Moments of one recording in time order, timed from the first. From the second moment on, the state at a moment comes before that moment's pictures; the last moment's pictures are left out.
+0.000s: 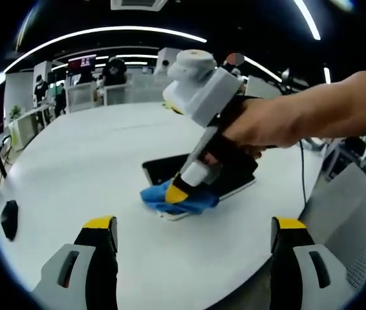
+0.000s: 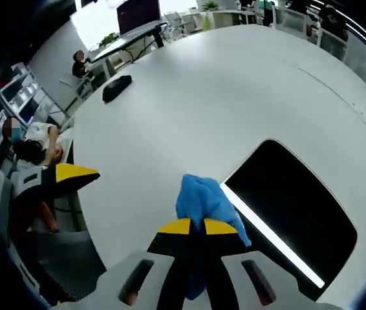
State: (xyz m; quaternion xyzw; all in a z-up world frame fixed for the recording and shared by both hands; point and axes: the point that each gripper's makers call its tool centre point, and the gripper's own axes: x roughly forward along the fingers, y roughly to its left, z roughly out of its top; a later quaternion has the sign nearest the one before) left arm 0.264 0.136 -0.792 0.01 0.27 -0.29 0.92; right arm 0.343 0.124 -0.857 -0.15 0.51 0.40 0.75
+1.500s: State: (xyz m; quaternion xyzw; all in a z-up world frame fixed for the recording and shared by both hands) left arm 0.265 0.139 -0.794 0.01 0.27 -0.28 0.92; right arm 0.355 0.117 -0.850 -0.16 0.49 0.46 0.73
